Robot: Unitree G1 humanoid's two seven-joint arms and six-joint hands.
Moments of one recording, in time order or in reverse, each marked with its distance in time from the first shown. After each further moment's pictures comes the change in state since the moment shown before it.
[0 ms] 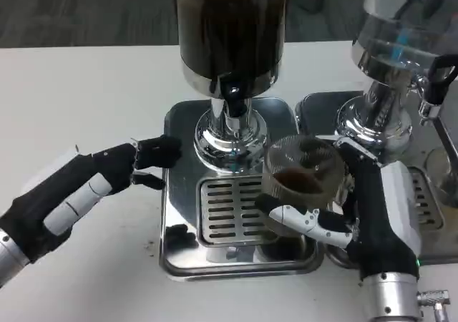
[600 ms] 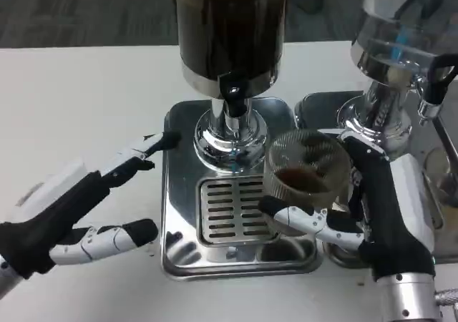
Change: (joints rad) left arm 0.097 0.065 -0.016 -0.068 0.299 -0.386 0.287; right arm 0.063 -0.026 -0.026 -0.152 0.006 0.003 0.104
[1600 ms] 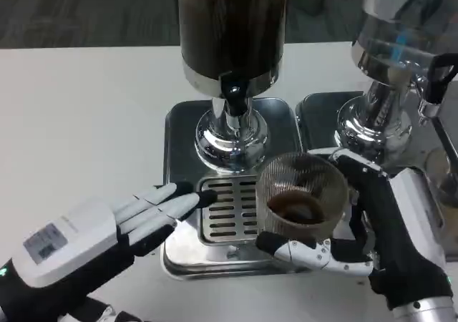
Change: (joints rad) left arm 0.178 0.121 -0.024 -0.195 0.303 -0.209 0.259; right arm 0.152 -0.077 0.001 -0.185 0.015 -0.029 0.148
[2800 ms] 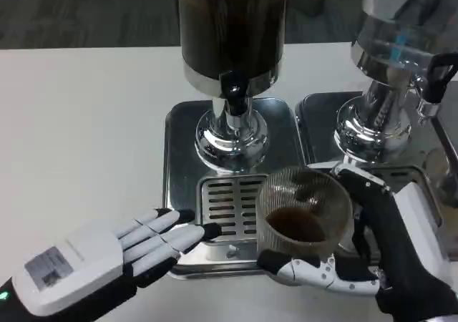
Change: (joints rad) left arm 0.086 0.056 -0.005 -0.079 0.130 0.010 0.117; right arm 0.083 -0.008 -0.002 -0.065 0.005 -0.021 0.023
